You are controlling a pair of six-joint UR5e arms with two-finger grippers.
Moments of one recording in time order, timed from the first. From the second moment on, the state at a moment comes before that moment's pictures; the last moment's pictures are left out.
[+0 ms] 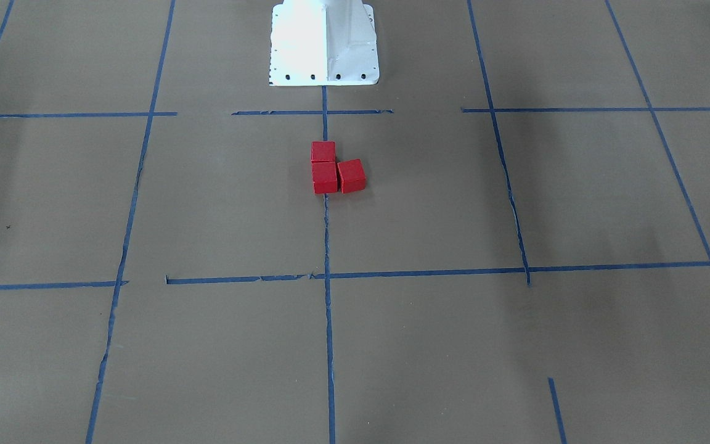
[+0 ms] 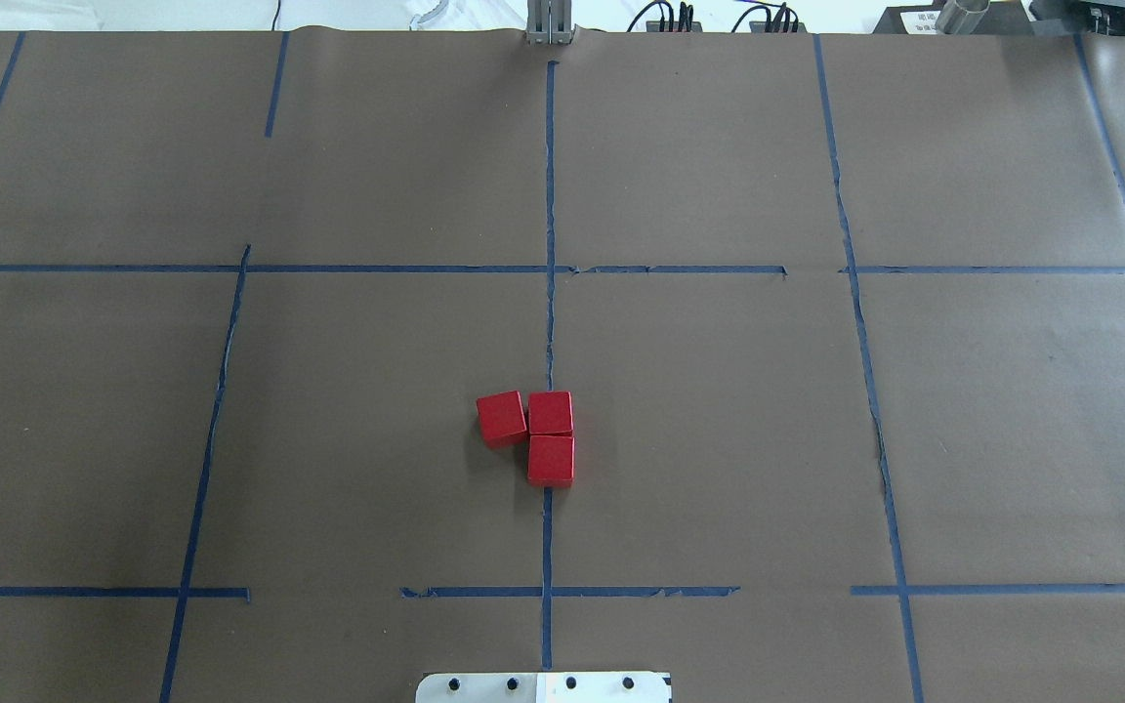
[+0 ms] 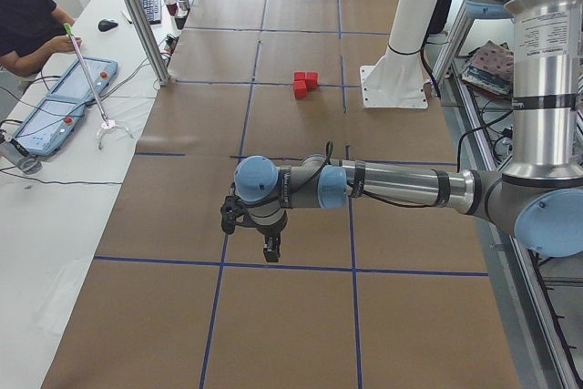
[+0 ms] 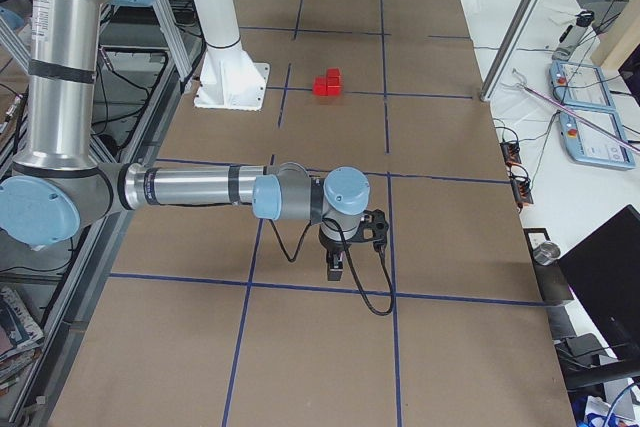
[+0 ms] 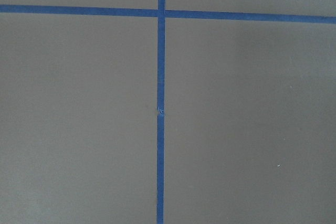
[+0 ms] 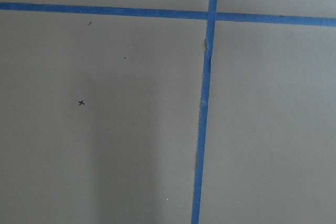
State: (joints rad) left arm -1.53 -1.46 -1.77 -1.44 -2.40 0.01; right arm 1.50 -1.72 1.78 -1.64 2.38 -0.02
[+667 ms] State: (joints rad) left arm -1.53 -1.45 -1.80 -1.43 -2.39 0.01; right arm 1.50 -1.68 1.75 -1.64 2.35 0.00
